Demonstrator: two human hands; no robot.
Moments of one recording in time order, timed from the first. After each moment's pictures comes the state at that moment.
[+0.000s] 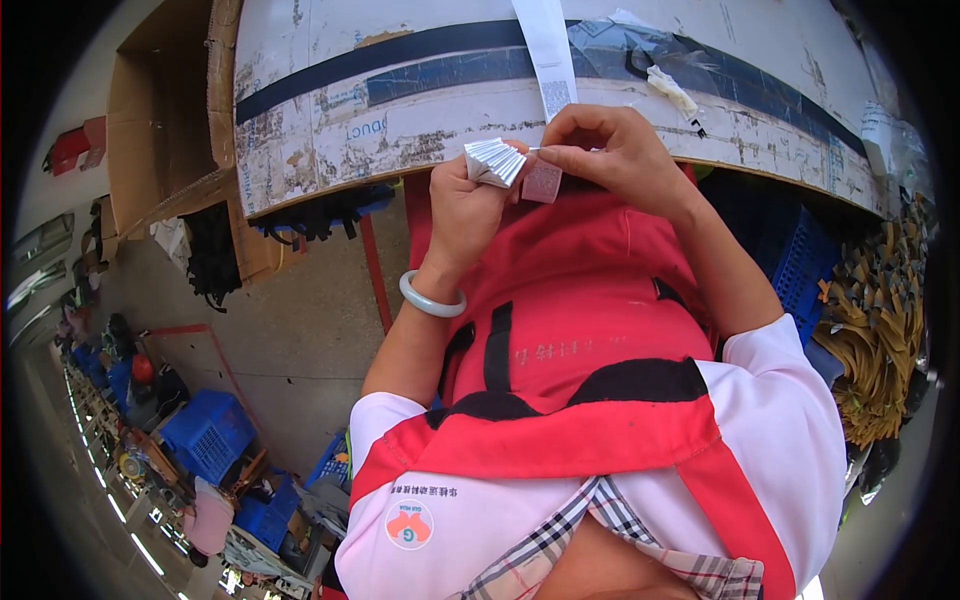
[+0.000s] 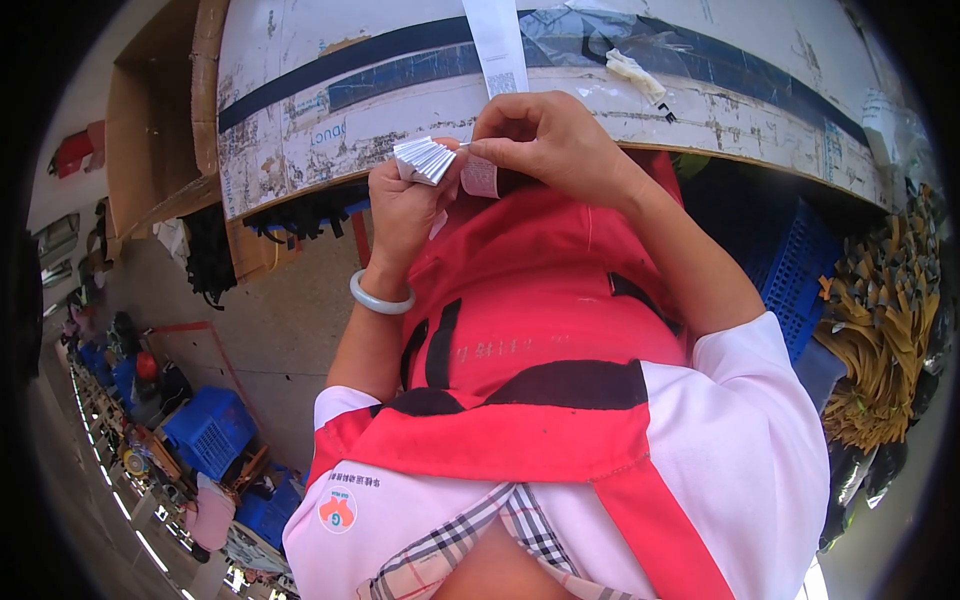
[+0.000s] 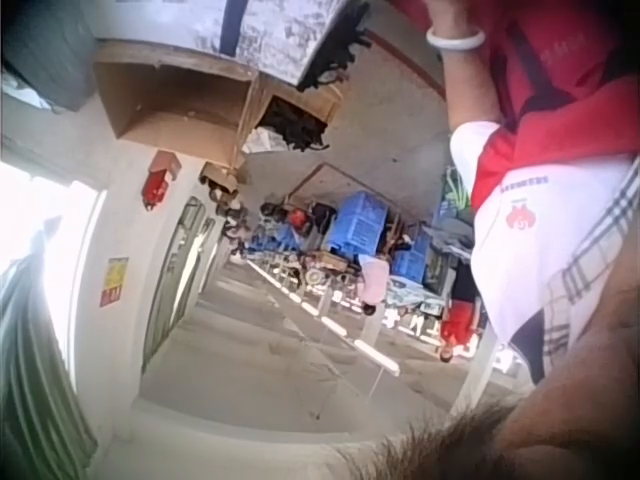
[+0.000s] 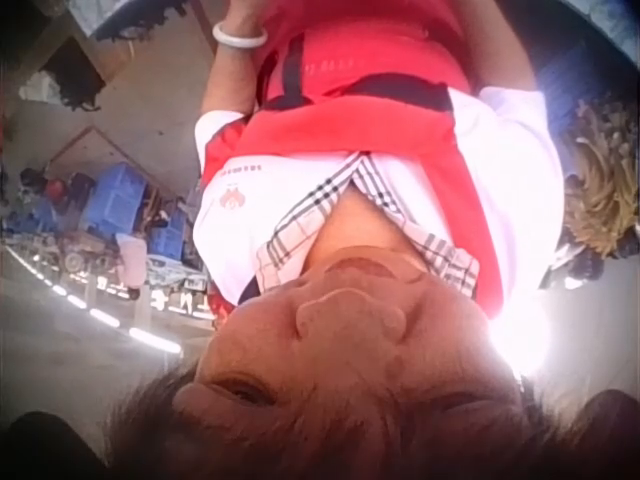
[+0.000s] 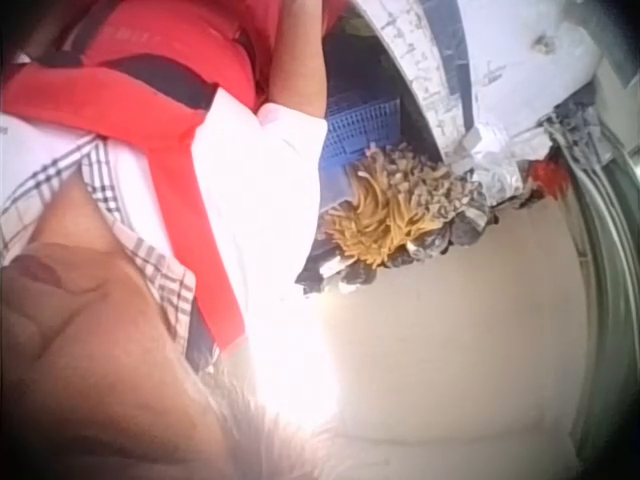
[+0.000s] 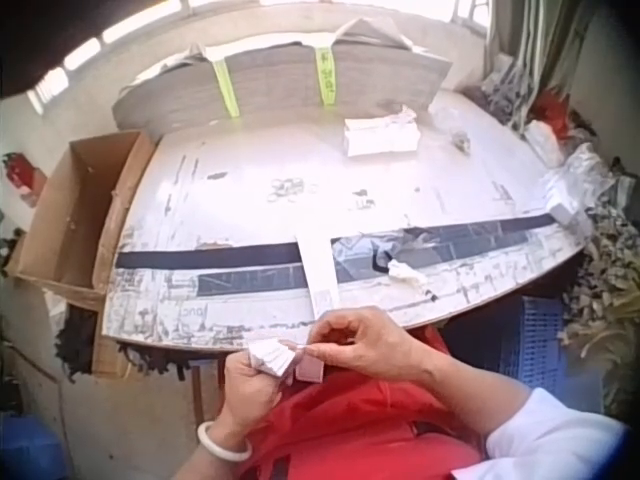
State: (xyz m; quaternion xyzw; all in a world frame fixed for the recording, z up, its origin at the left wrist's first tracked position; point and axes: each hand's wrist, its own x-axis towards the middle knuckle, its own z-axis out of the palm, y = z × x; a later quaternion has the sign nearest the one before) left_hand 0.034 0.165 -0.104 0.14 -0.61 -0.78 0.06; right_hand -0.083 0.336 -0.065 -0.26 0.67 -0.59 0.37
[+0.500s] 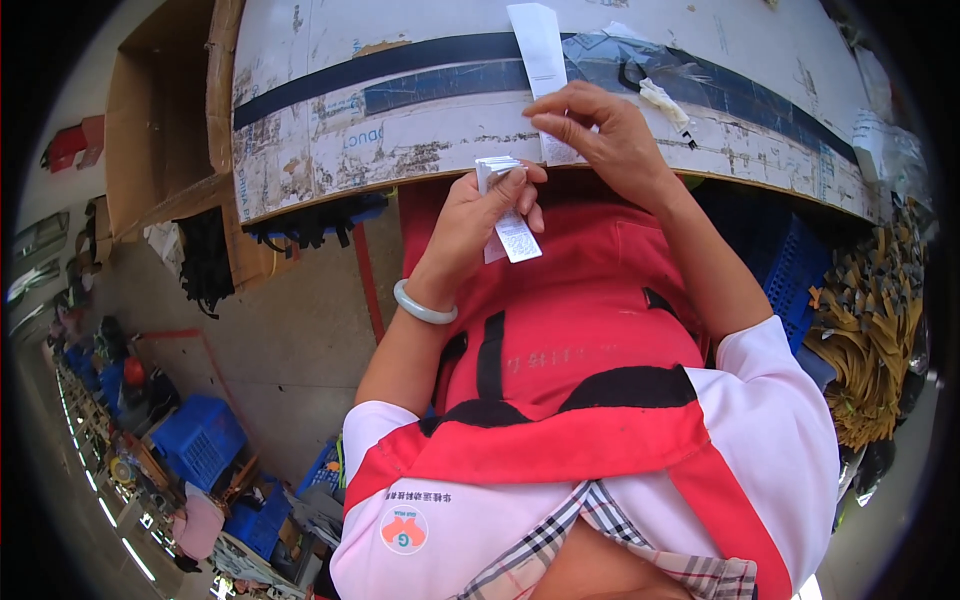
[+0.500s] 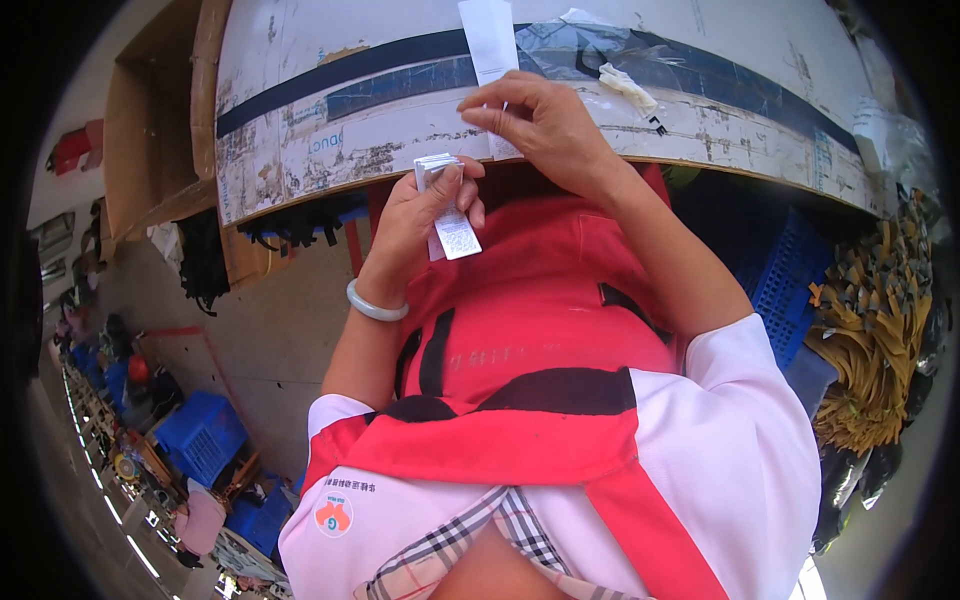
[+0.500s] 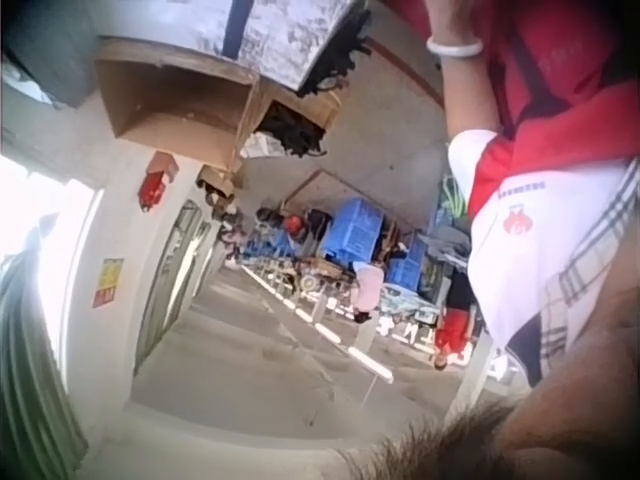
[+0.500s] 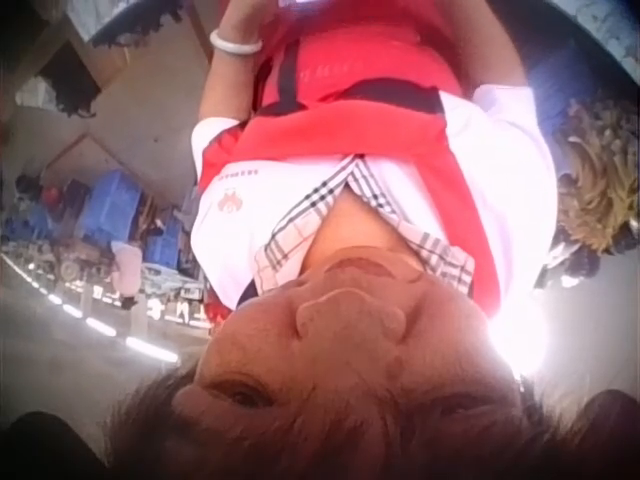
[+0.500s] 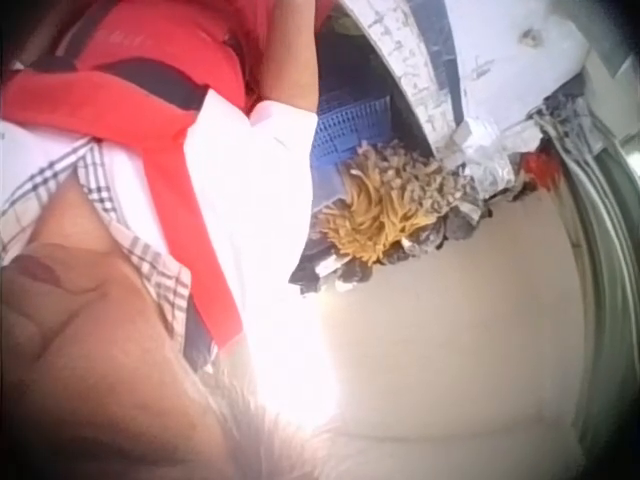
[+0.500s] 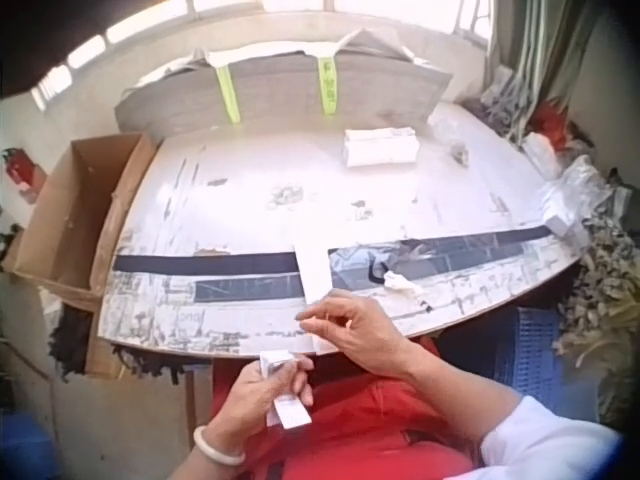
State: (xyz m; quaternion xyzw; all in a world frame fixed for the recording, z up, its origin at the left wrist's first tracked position) left_hand 0.033 0.166 -0.110 0.13 -0.44 -0.88 -0.12; right_hand -0.100 0.323 -0.088 -0.31 0.76 -0.55 0.18
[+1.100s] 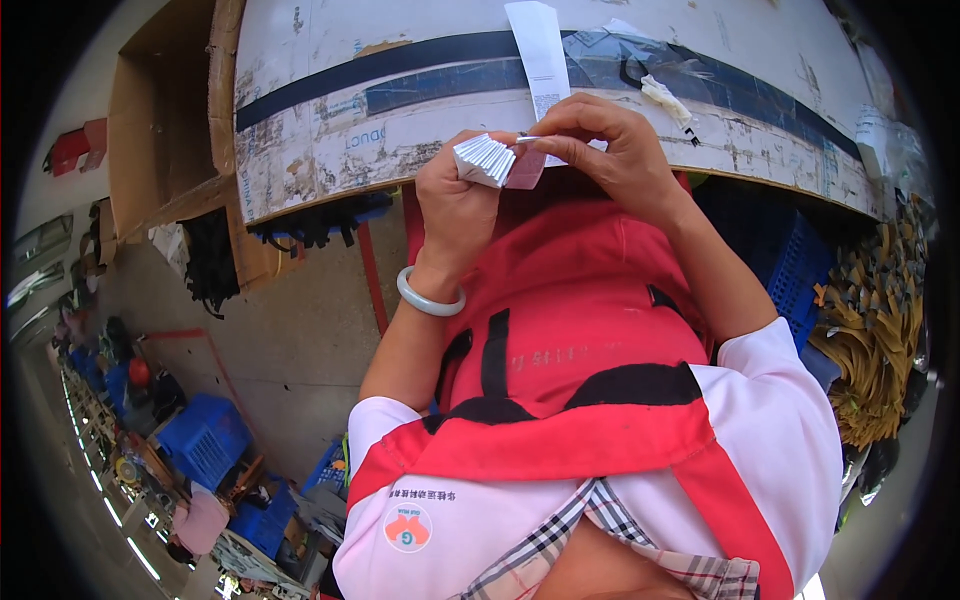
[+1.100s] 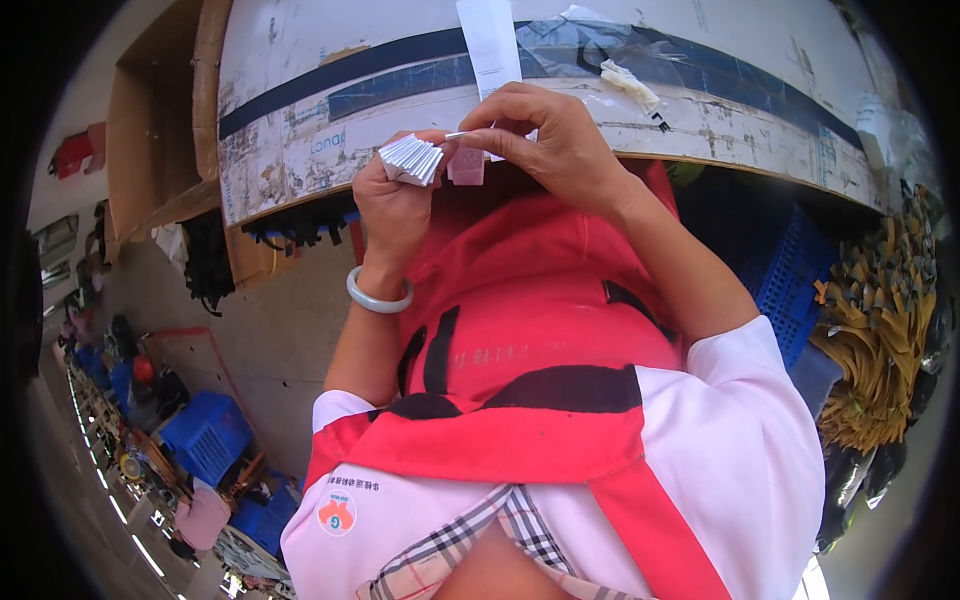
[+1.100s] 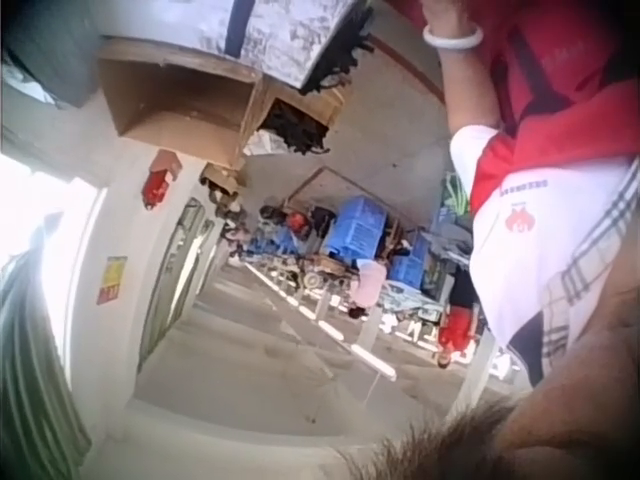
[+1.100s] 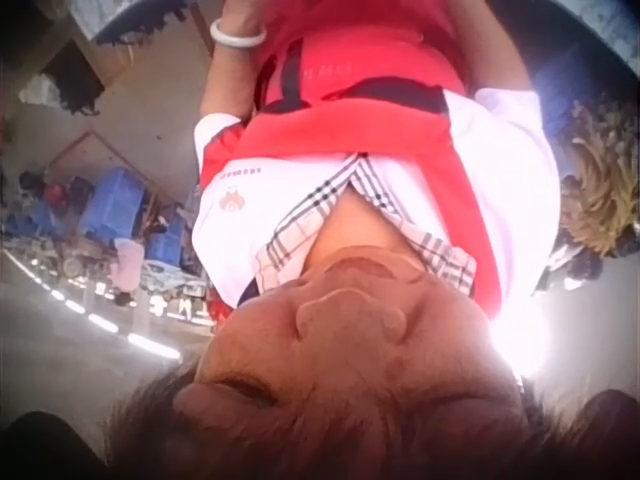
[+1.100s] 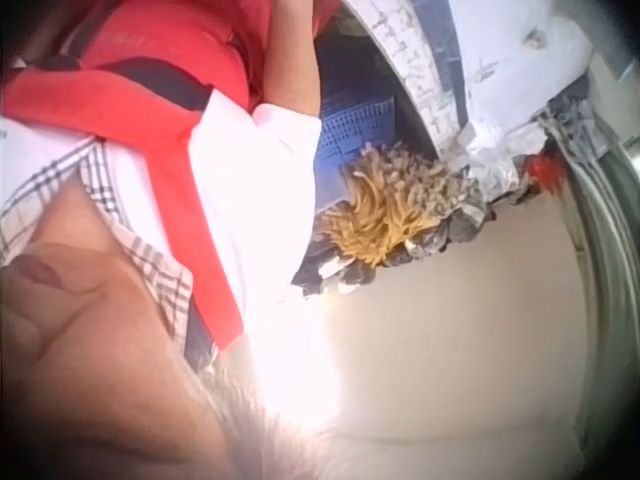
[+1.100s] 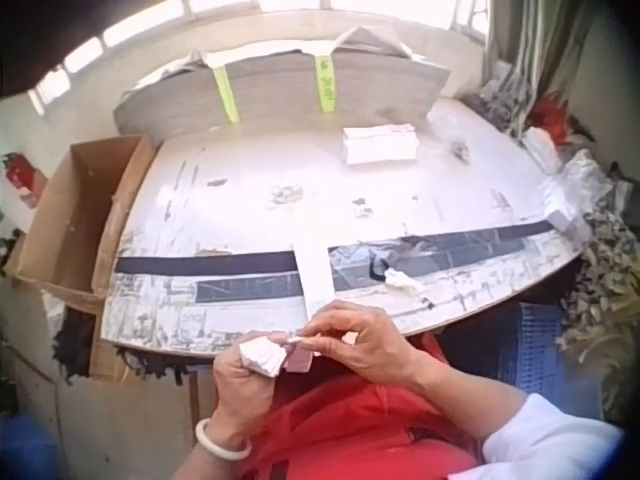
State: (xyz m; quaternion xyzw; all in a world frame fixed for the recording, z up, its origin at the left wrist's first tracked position) left_hand 0.020 0.162 -0.099 0.08 -0.72 -0.67 0.17; right_hand -0.088 0.330 -0.072 -0.35 0.72 -0.57 0.19
